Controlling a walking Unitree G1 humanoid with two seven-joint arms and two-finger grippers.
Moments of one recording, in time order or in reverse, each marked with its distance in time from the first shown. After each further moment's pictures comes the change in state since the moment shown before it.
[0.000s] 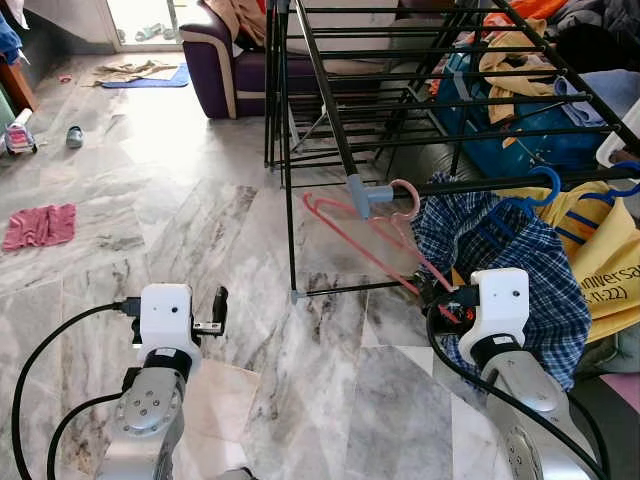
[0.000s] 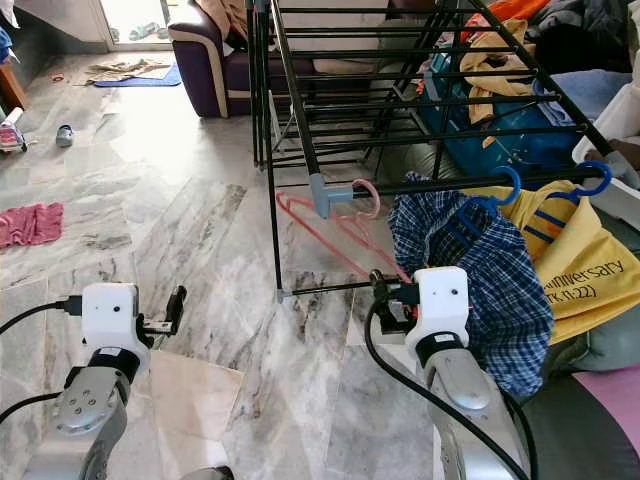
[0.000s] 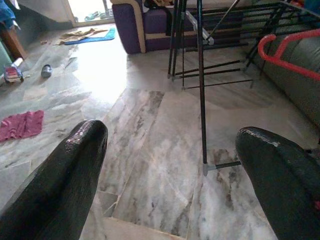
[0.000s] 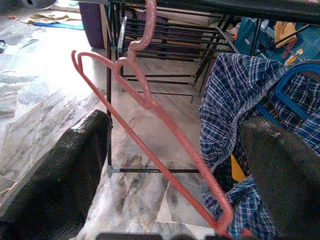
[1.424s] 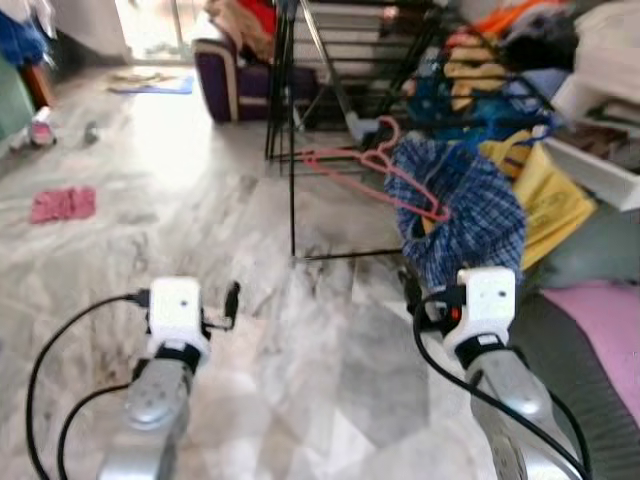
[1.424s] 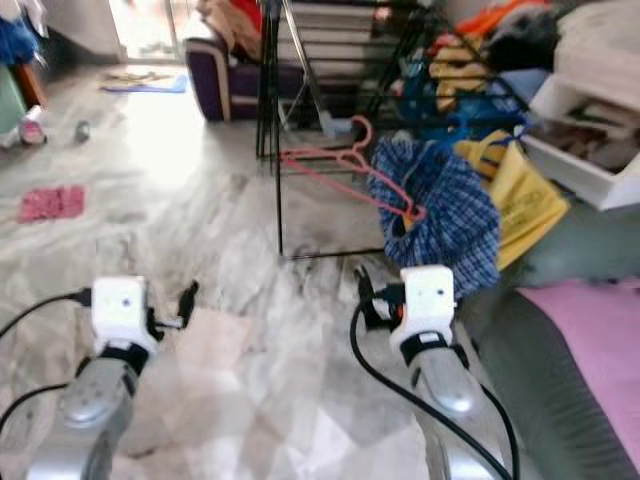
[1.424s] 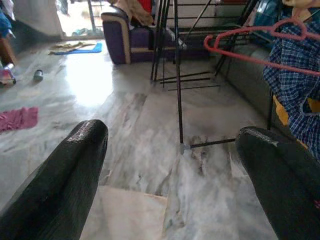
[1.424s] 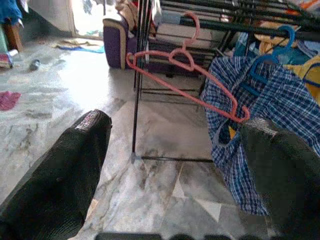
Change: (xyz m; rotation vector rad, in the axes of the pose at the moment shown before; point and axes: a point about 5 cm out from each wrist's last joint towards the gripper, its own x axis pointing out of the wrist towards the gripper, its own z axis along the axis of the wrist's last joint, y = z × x) left arm 0.007 -0.012 0.005 -0.049 -0.032 -0.084; right arm 0.006 0.014 0.008 0.015 -0.068 0.047
